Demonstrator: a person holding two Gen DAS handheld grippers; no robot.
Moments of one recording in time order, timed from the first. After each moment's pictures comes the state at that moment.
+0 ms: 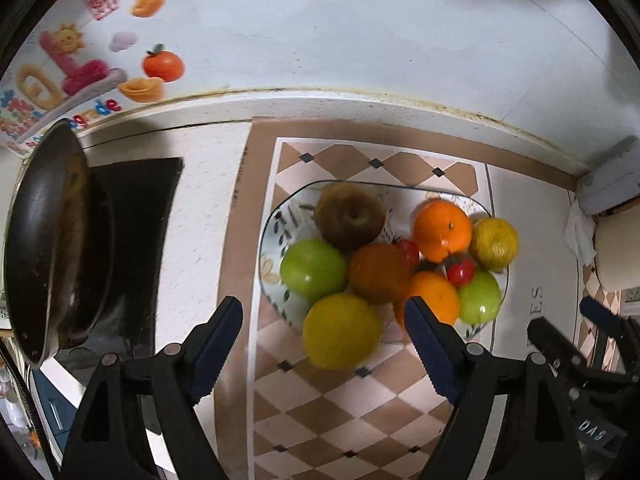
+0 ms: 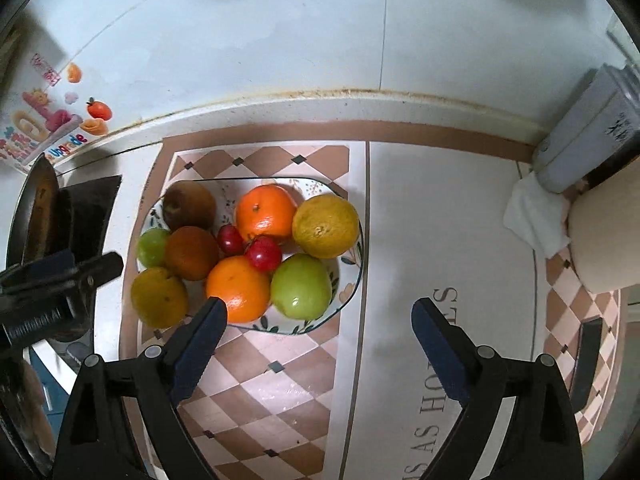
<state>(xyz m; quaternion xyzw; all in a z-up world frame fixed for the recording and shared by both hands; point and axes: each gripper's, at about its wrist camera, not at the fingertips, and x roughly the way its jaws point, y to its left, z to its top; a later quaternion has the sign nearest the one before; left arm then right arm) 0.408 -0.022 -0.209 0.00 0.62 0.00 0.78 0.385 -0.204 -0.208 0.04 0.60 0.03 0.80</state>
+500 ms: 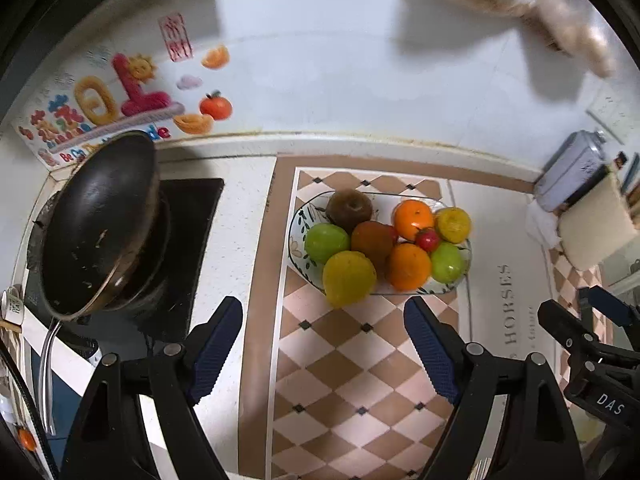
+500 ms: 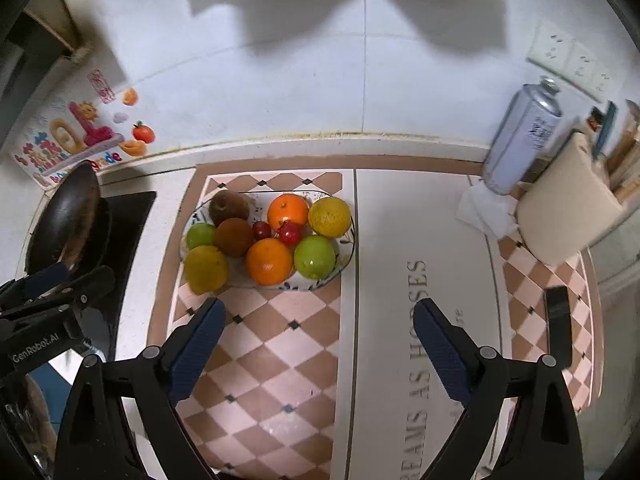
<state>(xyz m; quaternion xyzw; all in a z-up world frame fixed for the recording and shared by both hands) 0.296 -0.003 -0.127 0.00 0.53 -0.02 0.85 0.259 -0.192 -0.114 0.04 0.51 0.00 0.86</state>
